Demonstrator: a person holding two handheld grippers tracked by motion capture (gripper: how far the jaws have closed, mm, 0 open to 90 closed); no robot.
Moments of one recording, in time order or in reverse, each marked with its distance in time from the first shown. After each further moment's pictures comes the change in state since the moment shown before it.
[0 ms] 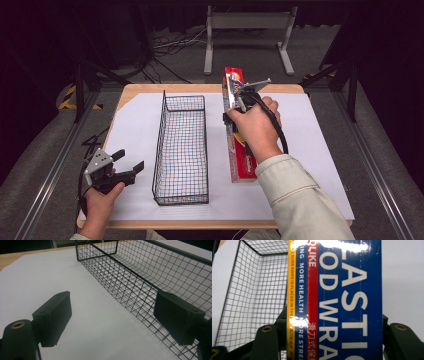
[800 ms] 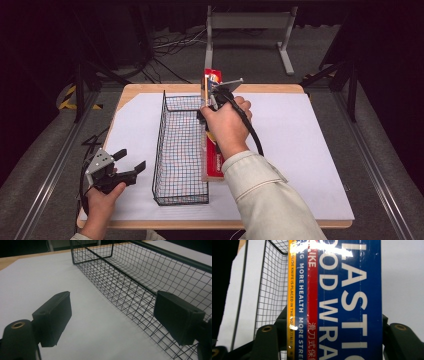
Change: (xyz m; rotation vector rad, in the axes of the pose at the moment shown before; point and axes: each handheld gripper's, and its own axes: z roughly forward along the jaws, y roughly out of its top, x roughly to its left) left arm 0.000 -0.001 0.002 -0.026 -0.040 -0.005; right arm 0.063 0.003 0.023 0.027 0.054 0.064
